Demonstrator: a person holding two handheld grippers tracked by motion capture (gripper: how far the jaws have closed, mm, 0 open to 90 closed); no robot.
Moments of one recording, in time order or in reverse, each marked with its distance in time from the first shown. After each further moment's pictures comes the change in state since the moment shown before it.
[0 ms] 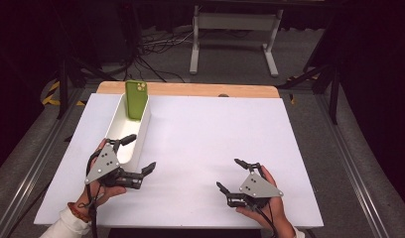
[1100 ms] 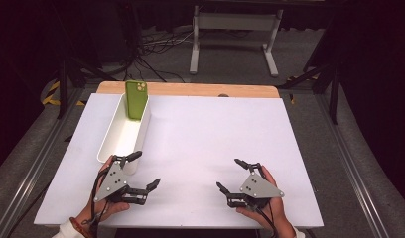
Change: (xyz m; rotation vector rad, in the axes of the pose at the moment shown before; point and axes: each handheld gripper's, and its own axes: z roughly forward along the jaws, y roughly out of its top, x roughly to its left) left arm -0.028 -0.036 -0.001 0.049 -0.010 0.002; right arm 0.000 0.001 -0.002 -0.010 0.001 0.002
